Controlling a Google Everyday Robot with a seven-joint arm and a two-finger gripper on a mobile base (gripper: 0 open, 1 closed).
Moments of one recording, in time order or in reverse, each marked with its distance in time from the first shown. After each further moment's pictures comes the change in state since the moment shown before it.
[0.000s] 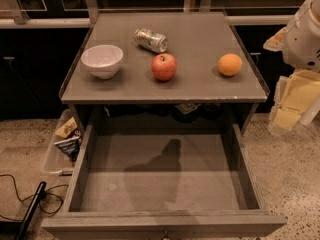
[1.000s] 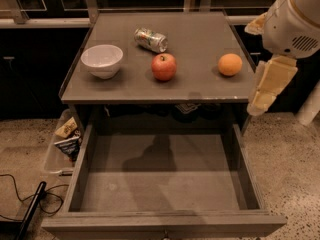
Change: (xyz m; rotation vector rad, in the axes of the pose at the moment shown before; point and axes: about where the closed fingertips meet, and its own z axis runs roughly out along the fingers) arm -0.032 -0.036 0.009 0.076 -0.086 -0.074
